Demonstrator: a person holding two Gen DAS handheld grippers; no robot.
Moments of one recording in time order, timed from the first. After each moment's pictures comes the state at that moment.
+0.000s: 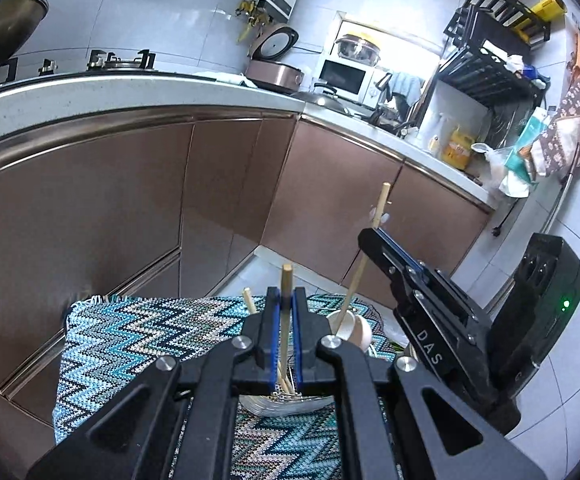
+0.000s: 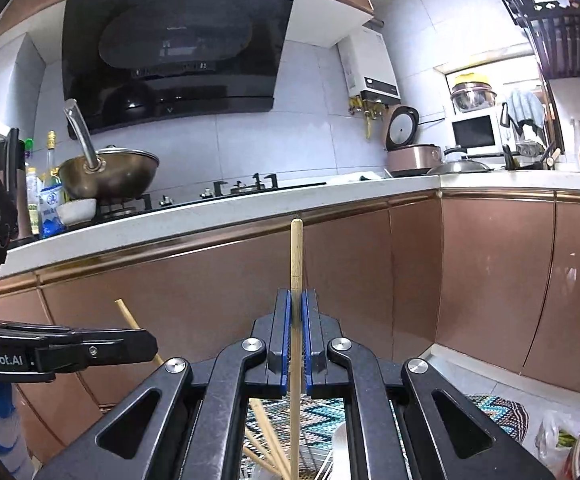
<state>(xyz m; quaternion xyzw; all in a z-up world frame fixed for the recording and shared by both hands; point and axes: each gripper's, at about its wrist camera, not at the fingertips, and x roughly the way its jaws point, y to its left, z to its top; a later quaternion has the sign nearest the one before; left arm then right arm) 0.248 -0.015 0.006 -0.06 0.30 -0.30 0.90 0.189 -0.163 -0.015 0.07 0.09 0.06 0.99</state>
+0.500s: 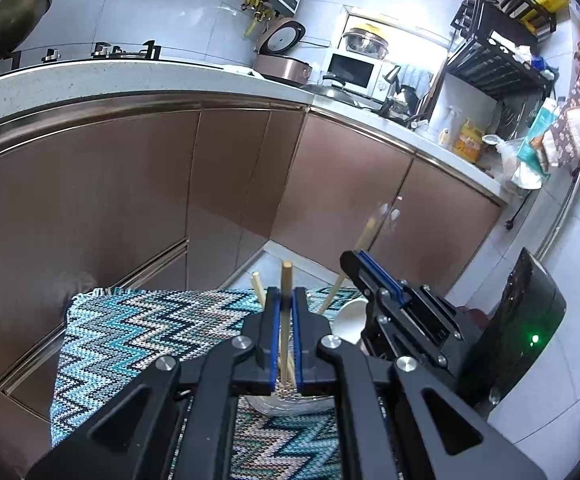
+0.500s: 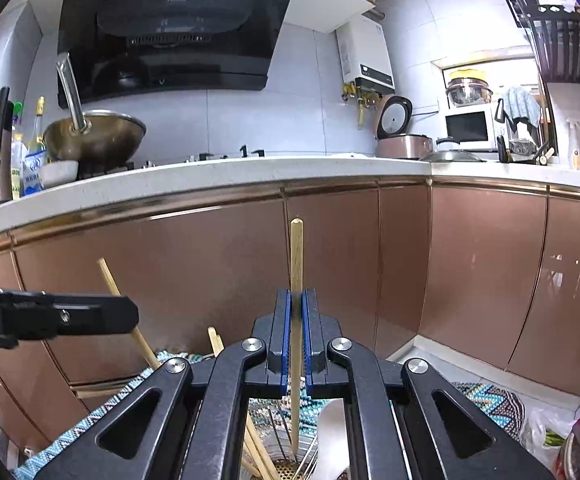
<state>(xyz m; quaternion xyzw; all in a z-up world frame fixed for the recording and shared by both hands) 0.250 -0.021 -0.021 -0.05 0.30 -0.28 0.91 0.199 -0.152 -0.057 0.04 0.12 0.03 0.99</state>
